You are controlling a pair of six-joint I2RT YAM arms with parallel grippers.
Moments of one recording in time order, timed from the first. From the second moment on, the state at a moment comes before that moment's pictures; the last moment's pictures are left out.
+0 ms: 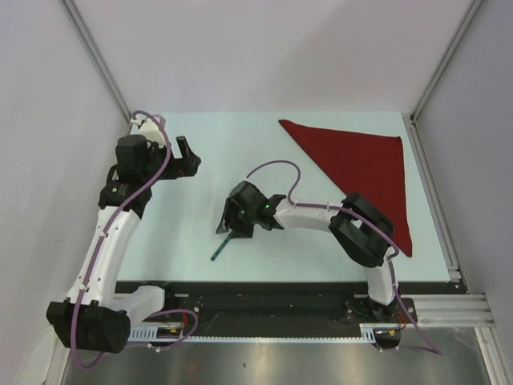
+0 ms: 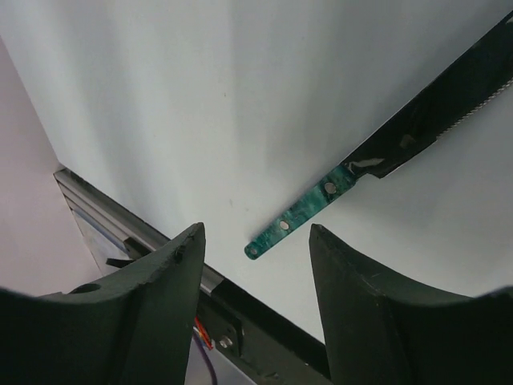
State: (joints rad) left arm -0.09 1.07 1.11 -0.47 0.18 -0.22; right arm 0.99 1.98 1.32 -0.17 -0.13 1.11
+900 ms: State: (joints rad) left arm -0.06 1.01 1.09 -0.43 0.24 -0.23; right arm 1.00 2.07 1.43 -0.35 -0.03 1.22
